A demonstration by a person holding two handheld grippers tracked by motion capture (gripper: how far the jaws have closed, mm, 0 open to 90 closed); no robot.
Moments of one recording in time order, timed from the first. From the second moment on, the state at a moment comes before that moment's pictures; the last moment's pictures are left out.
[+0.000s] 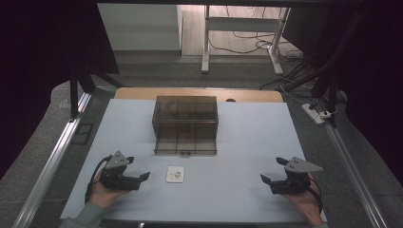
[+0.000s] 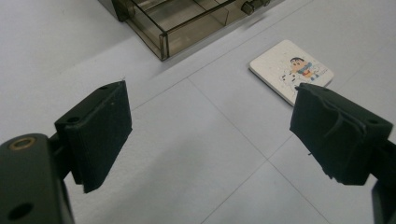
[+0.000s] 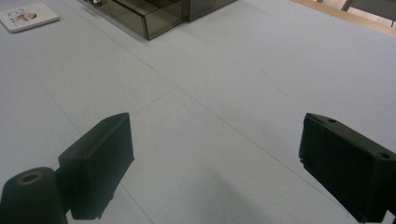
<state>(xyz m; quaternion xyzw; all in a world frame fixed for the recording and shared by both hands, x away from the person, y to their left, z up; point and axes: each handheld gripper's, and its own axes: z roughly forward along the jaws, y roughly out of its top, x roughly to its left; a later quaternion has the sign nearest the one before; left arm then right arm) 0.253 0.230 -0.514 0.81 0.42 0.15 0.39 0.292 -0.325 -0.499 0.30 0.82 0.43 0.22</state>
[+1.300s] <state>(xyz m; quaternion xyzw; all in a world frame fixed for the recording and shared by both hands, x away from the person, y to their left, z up) 0.252 0.229 -0.496 0.82 0.38 0.18 0.38 0.292 -0.321 -0.505 0.30 0.83 0.42 0.21</state>
